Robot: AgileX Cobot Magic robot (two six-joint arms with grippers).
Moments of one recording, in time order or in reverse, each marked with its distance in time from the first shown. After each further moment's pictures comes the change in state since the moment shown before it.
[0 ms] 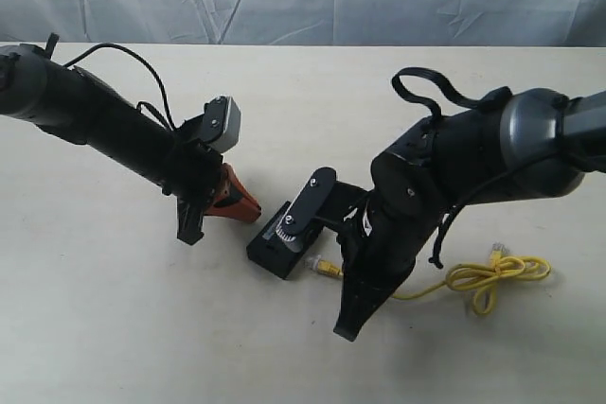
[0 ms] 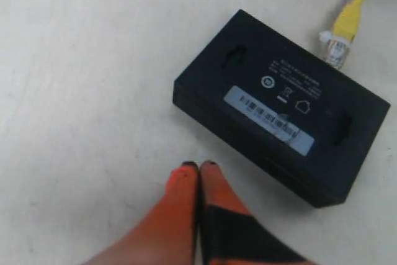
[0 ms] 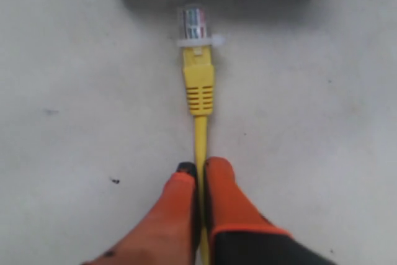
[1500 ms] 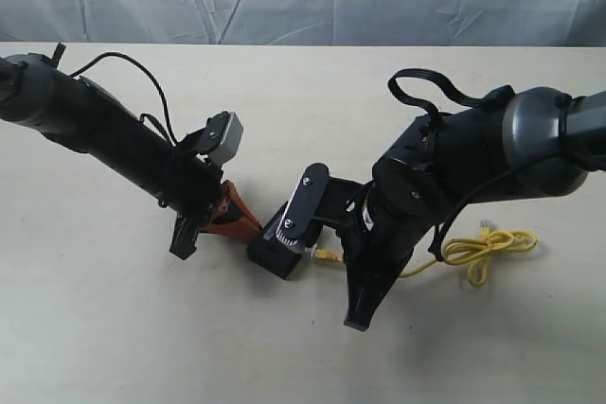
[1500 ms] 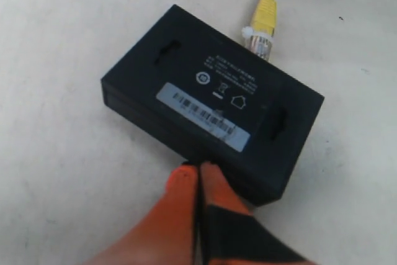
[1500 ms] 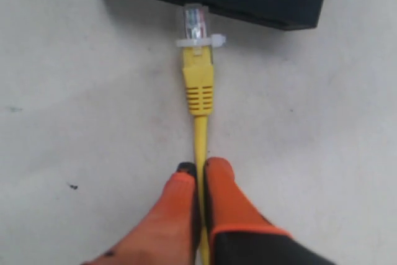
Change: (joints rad) left arm 0.000 0.038 -0.001 0.030 0.106 0.000; right arm 0.000 -0.004 0.000 -0.111 -0.049 -0.053
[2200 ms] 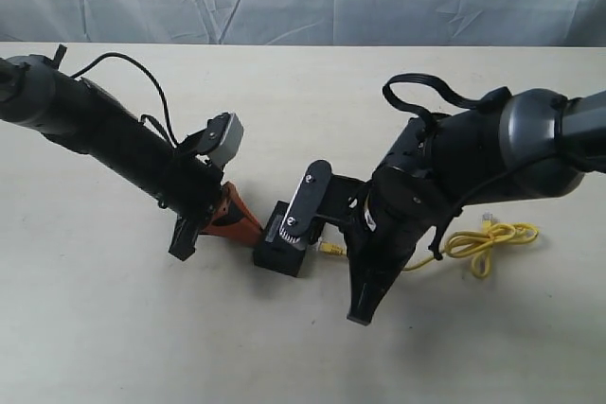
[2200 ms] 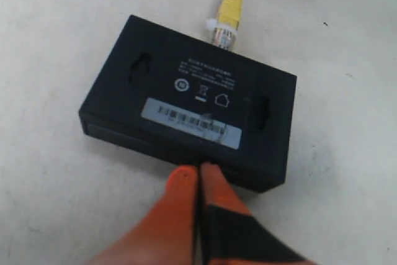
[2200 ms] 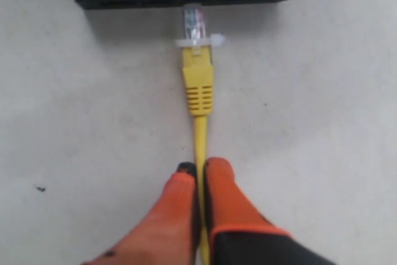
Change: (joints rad) left arm 0.000 0.002 0.000 0.000 0.022 0.000; right arm 0.002 0.006 0.000 -0.108 -0.010 0.098
